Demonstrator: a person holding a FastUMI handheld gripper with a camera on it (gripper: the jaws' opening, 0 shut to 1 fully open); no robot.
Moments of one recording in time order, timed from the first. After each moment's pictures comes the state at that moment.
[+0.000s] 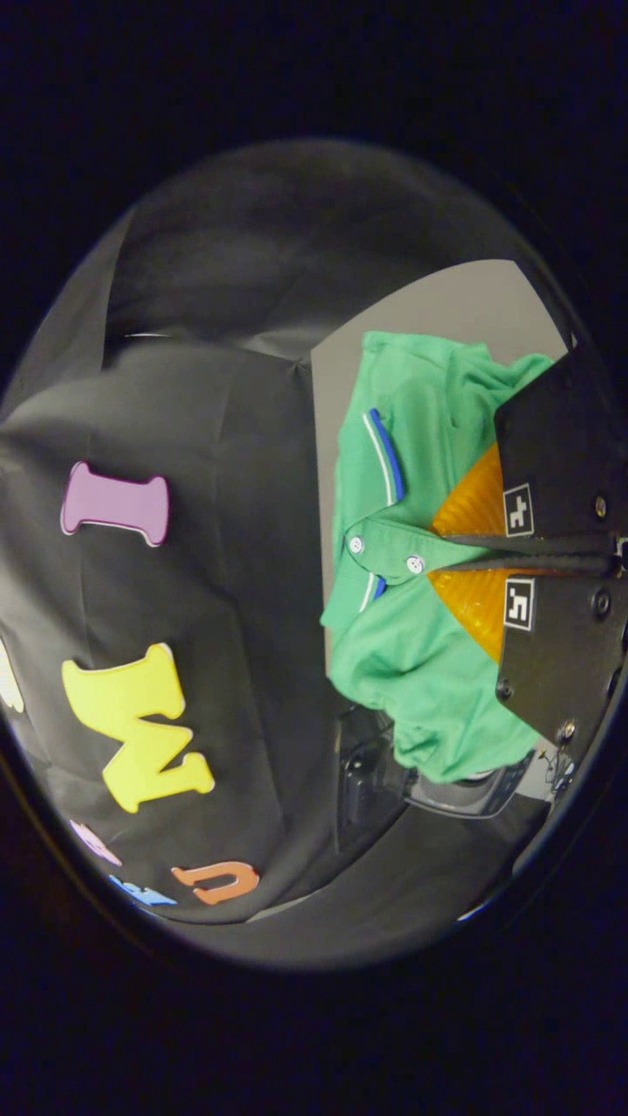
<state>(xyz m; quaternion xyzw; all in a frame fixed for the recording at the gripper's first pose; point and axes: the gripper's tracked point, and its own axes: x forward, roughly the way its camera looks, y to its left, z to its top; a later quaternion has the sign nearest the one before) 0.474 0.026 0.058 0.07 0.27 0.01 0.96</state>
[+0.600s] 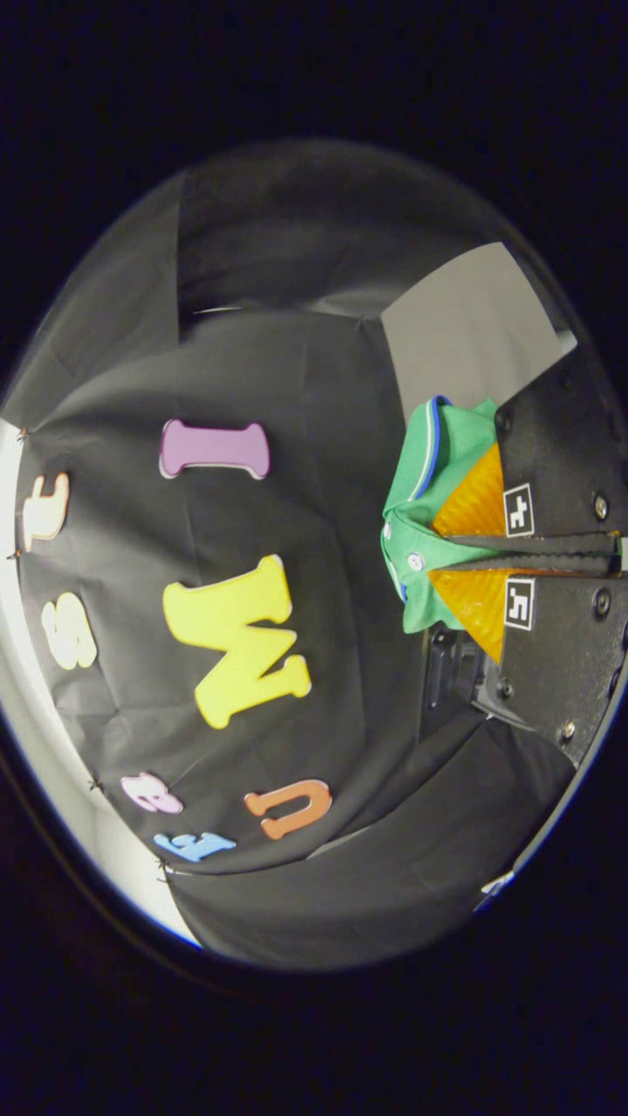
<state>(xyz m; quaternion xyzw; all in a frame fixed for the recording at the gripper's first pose) 0.420 0.127 0.191 0.12 0.12 0.10 0.98</state>
